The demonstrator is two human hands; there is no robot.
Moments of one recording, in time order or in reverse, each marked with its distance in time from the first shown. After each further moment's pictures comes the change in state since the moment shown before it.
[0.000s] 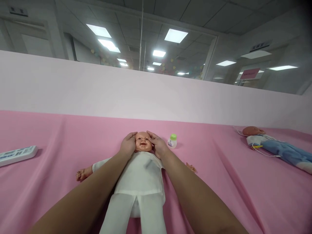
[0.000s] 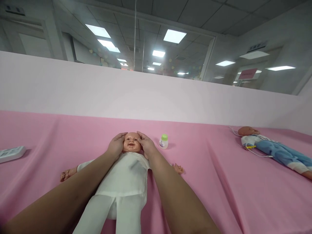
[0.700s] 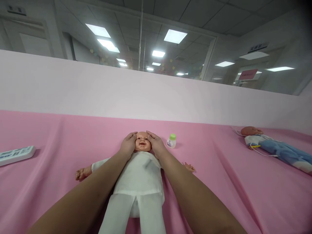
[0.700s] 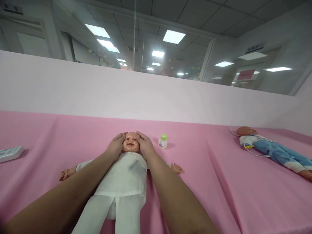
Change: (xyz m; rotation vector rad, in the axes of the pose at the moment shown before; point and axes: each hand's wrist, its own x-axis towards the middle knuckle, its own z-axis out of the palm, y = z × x) left_hand -0.003 0.003 0.004 -0.043 -0.054 -0.035; right_hand 0.005 0.005 0.003 -0.153 0.060 -0.151
